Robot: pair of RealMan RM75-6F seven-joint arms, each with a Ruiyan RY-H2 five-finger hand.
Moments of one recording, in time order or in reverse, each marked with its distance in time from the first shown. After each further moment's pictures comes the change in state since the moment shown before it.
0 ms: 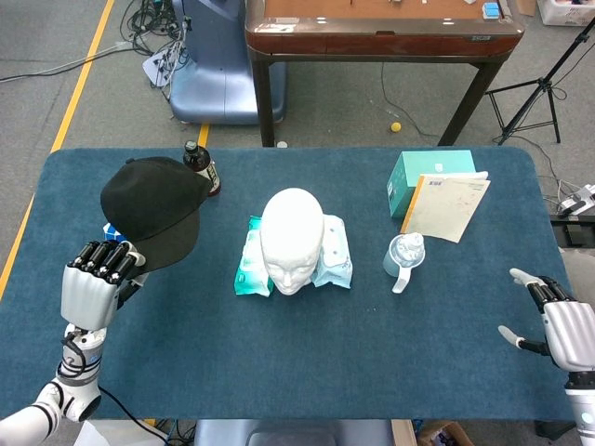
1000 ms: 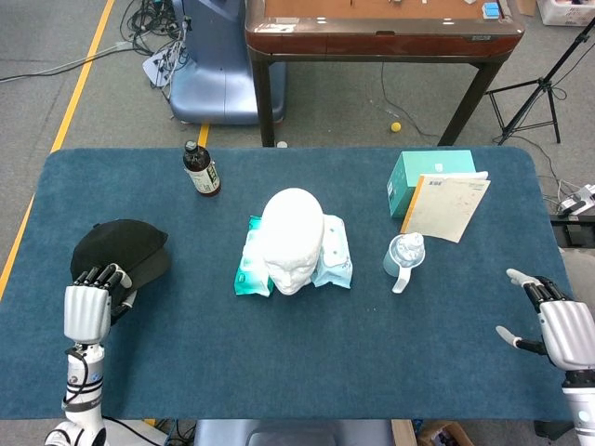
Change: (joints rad) left arm 0.193 -0.203 0.039 0.270 -0.208 -0.181 -0.209; right arm 0.007 -0.003 -0.003 0.000 0.003 -0.014 -0.011
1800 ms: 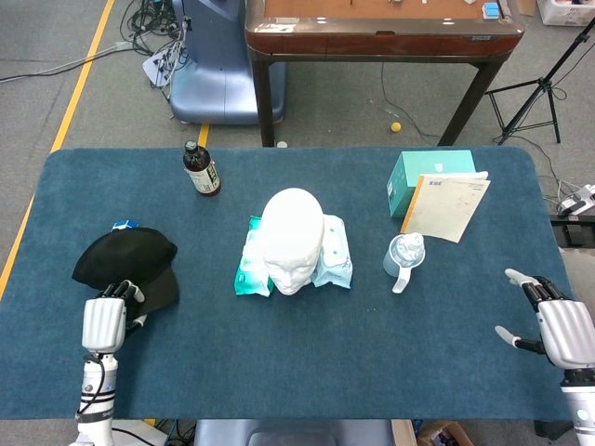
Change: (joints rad) left arm 0.076 -0.038 0.044 -0.075 -0.077 -0.189 0.076; right arm 0.006 0.000 0.000 0.001 0.005 -0.013 -0.002
